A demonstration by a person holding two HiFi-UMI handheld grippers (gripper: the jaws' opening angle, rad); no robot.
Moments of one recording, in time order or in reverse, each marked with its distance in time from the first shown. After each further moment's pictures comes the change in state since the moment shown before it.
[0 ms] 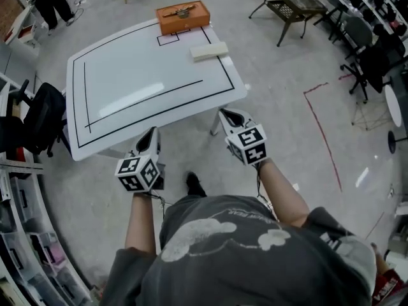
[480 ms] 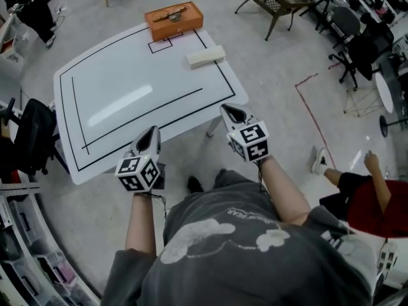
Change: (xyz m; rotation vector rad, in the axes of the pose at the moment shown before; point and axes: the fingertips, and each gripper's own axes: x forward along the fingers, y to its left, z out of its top) left arm 0.055 0.035 0.023 0.000 0.039 -0.101; right arm 0.042 -0.031 0.026 0.017 0.015 -0.120
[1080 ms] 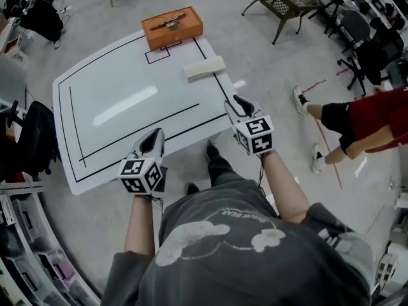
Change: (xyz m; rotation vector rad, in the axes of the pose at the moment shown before) left arm 0.066 -0.023 0.019 0.068 0.043 -0.004; right arm 0.047 -0.099 0.007 0.025 -0.016 -0.031
